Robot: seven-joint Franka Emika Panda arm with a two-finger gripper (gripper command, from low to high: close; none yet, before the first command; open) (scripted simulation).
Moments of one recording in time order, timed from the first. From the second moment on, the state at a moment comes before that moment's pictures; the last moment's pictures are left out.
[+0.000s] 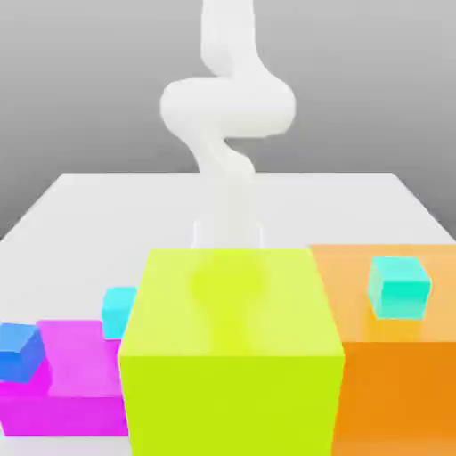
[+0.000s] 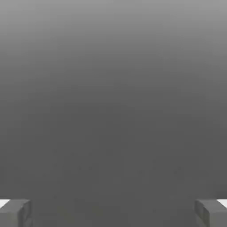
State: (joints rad) arm 0.06 -0.74 -0.04 -2.29 0.01 2.35 0.69
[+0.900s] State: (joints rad) arm 0.38 -0.12 0.47 -2.73 0.07 2.48 1.44
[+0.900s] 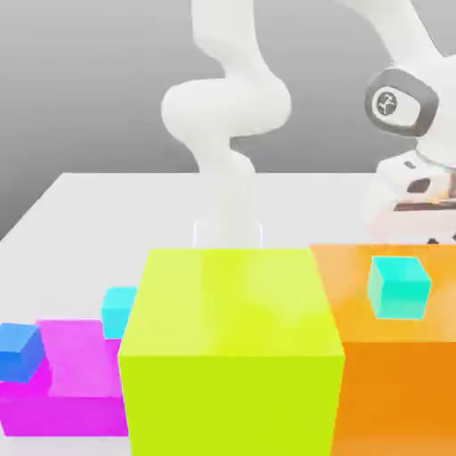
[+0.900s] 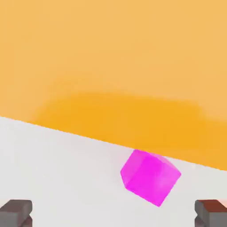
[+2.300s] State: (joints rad) arm 0.47 0.12 0.22 -2.92 -0.24 3.05 2.01
